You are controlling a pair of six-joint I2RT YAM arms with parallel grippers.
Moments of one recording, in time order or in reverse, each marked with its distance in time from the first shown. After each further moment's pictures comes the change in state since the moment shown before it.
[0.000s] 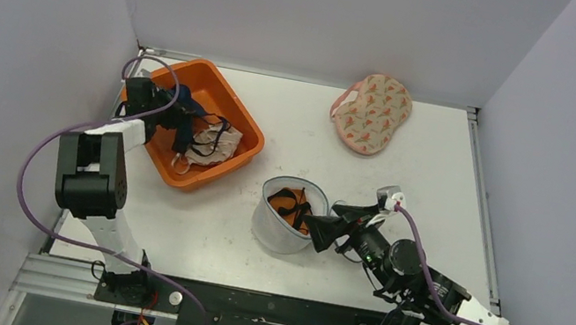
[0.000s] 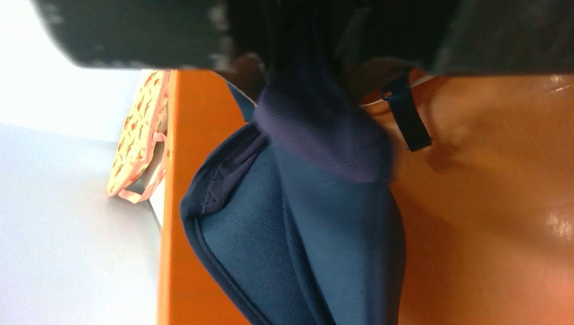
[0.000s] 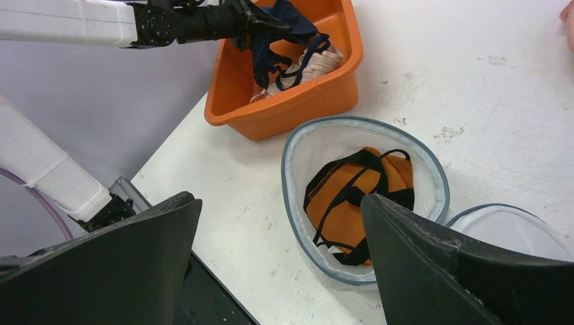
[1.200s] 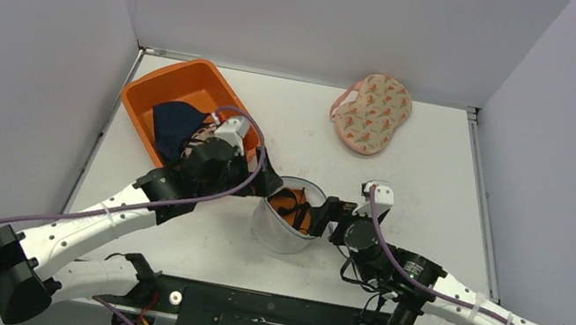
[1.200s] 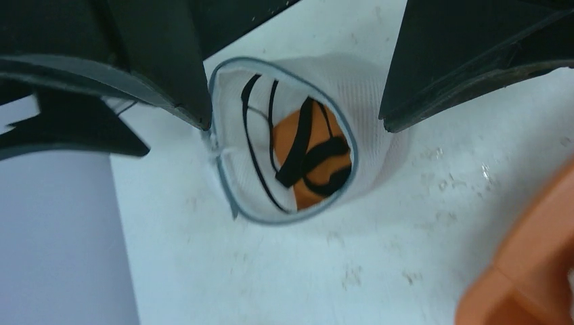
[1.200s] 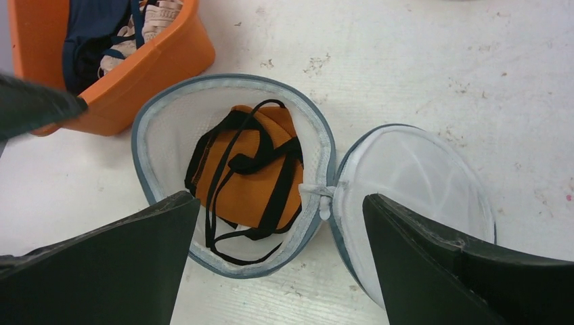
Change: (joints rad) left arm -0.896 -0.750 -0.140 -0.491 -0.455 0.127; right arm -0.001 0.235 0.110 -0.291 0.306 0.182
